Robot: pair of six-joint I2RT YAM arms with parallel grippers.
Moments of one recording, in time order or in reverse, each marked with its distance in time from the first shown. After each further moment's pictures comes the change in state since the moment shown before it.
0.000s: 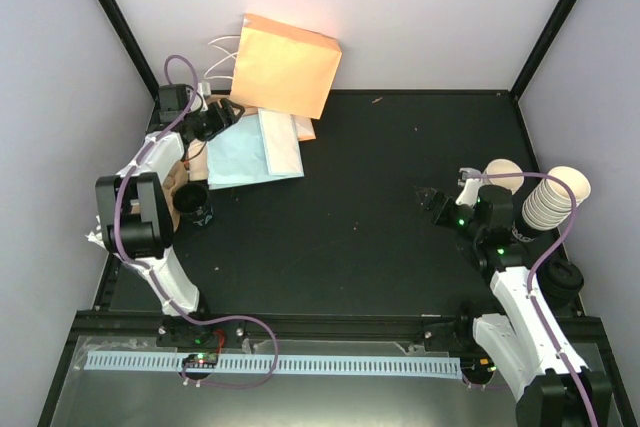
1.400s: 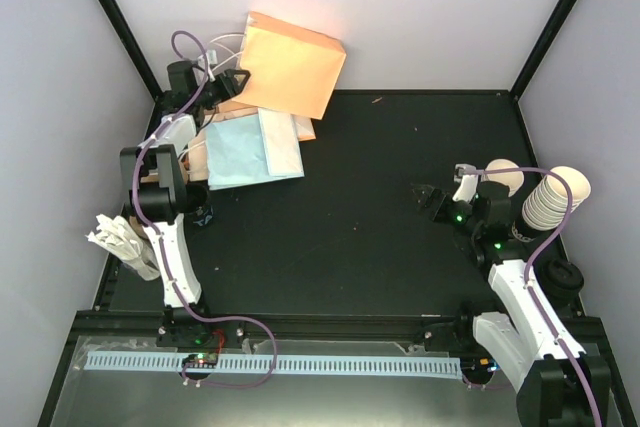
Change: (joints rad) left arm -0.010 0.386 0.359 0.368 0.103 -0.040; right arm 0.000 0.066 0.000 0.082 -0.053 -0.007
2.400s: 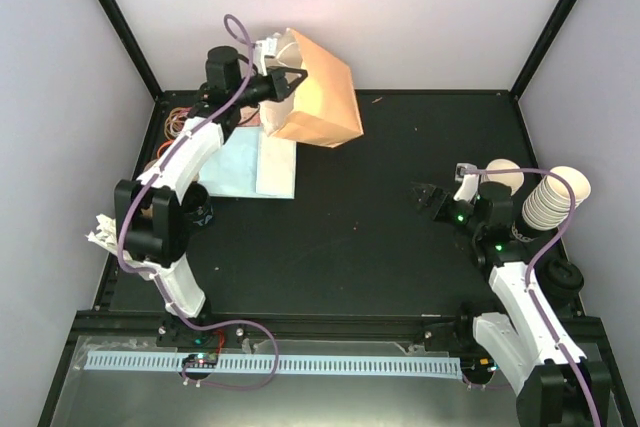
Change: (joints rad) left arm -0.294 -0.373 -0.132 -0.099 0.080 0.031; right arm 0.000 -0.017 0.000 0.015 -0.024 0.035
